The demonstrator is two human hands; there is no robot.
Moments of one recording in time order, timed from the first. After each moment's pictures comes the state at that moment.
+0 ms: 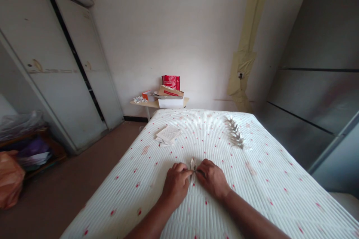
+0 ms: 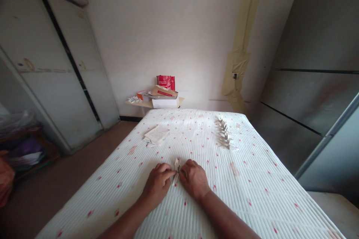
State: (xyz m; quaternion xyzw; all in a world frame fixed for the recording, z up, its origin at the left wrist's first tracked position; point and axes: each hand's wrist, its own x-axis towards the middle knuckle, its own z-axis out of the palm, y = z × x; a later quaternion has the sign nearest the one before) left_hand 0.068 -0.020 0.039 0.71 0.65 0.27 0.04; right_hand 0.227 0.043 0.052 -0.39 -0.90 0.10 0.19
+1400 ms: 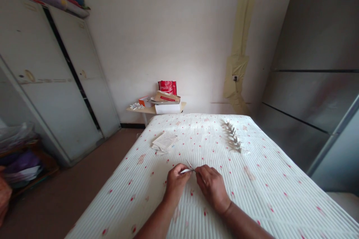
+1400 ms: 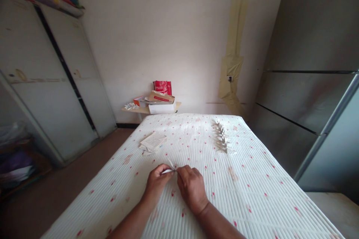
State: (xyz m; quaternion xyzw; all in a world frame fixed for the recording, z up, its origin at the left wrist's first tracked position) left_hand 0.080 0.015 0.045 0.46 0.57 0.58 0.35; right_hand 0.224 0.040 0.049 -0.35 -0.86 0.06 0.38
